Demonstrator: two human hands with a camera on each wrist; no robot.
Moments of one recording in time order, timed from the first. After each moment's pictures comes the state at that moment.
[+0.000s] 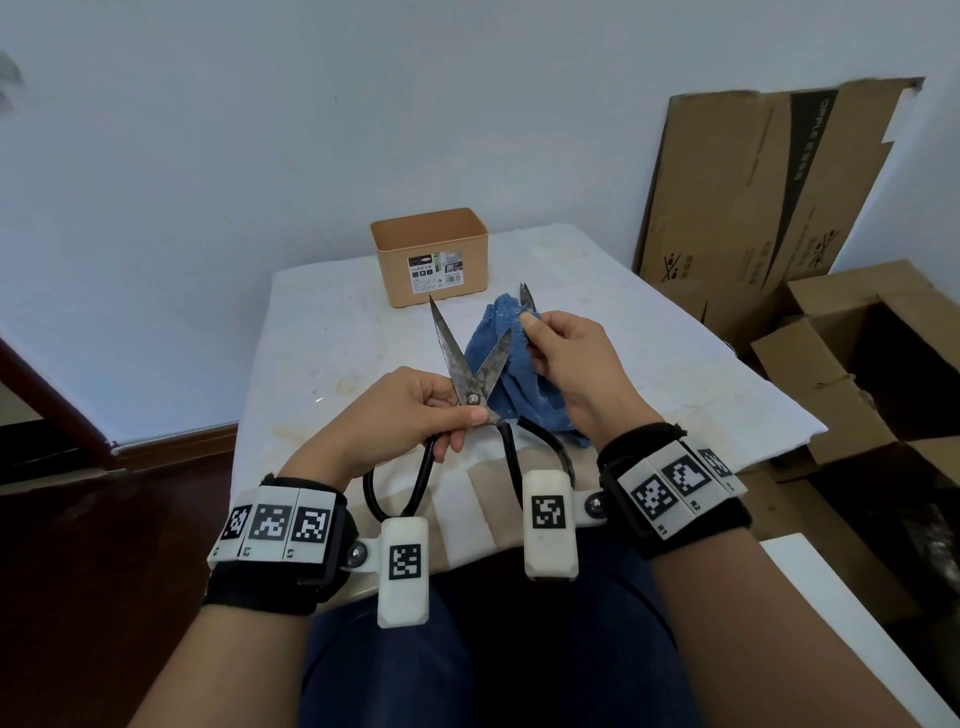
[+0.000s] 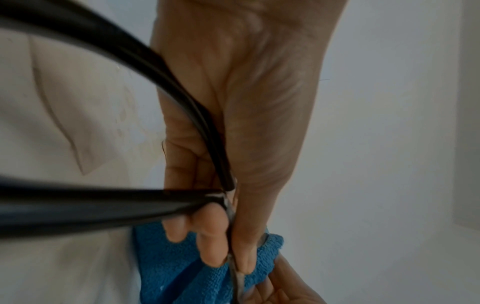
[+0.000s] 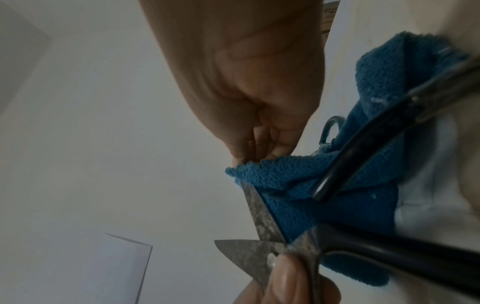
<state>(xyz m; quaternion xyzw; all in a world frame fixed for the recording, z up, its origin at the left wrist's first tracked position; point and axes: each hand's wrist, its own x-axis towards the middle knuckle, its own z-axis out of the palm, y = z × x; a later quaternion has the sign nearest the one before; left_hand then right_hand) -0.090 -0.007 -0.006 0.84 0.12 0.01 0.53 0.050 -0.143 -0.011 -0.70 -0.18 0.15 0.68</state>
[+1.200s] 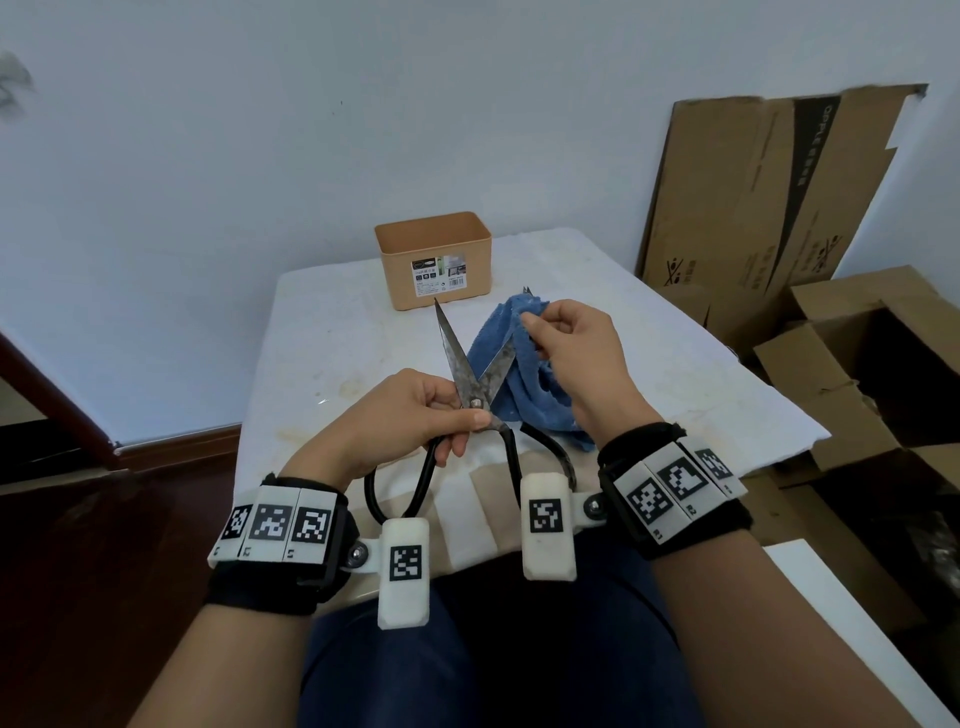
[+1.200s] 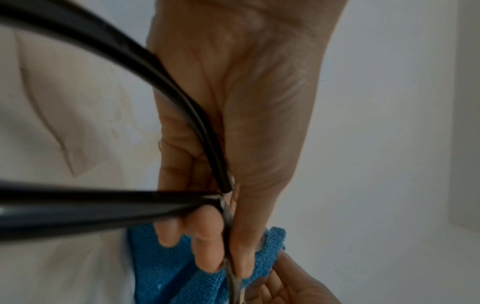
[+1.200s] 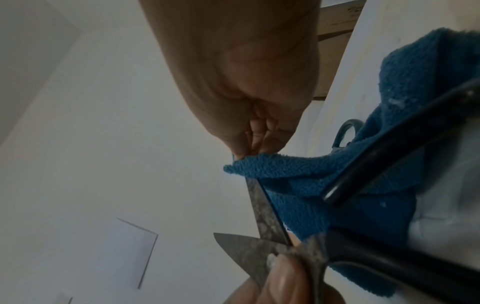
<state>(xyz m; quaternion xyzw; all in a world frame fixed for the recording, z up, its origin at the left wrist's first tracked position) -0.090 -0.004 -0.005 0.84 0.12 0.00 0.53 0.047 -0.143 0.002 -0.73 -0.18 0.08 0.65</state>
